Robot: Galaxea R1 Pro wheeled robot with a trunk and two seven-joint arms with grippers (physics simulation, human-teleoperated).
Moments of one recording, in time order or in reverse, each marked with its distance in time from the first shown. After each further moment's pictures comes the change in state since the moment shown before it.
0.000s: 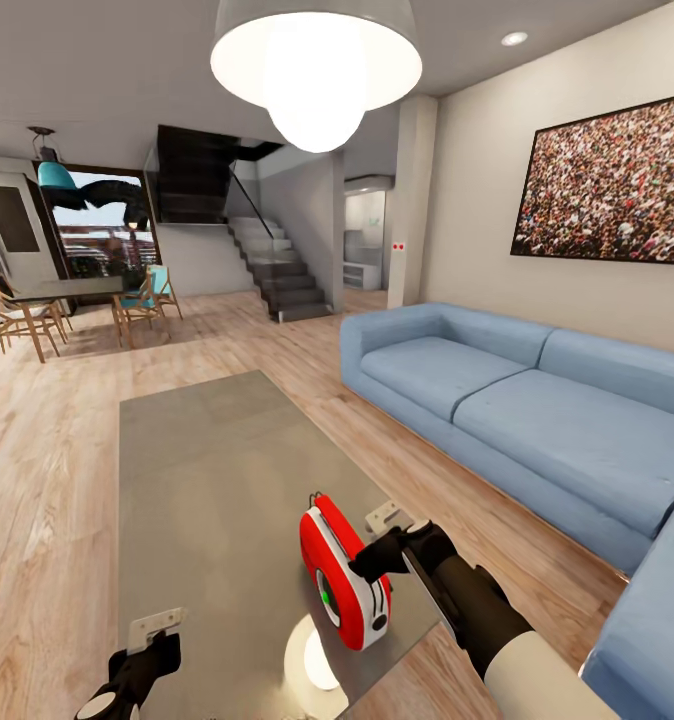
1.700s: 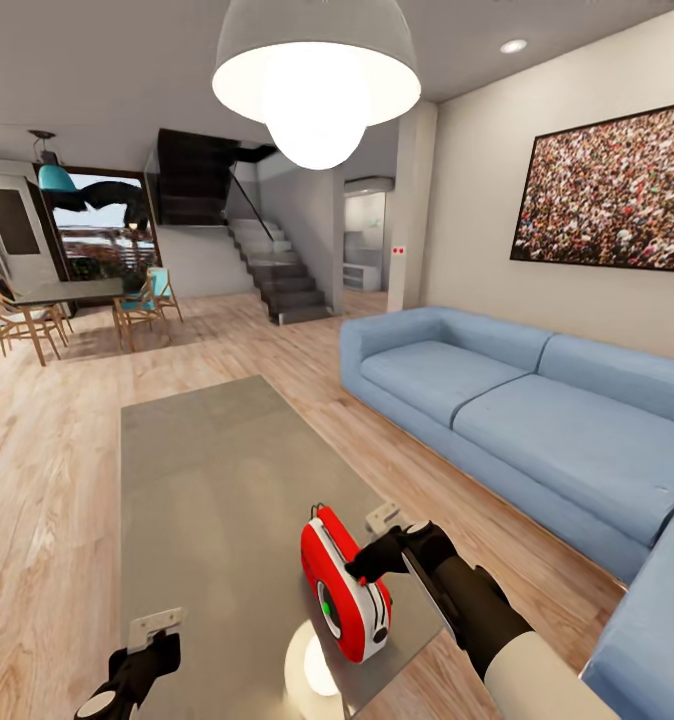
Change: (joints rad) left arm 0.000 0.008 -0.012 0.001 -0.007 0.003 -0.003; right arm 0.001 0.000 0.001 0.002 0.004 -0.011 -0.010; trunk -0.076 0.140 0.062
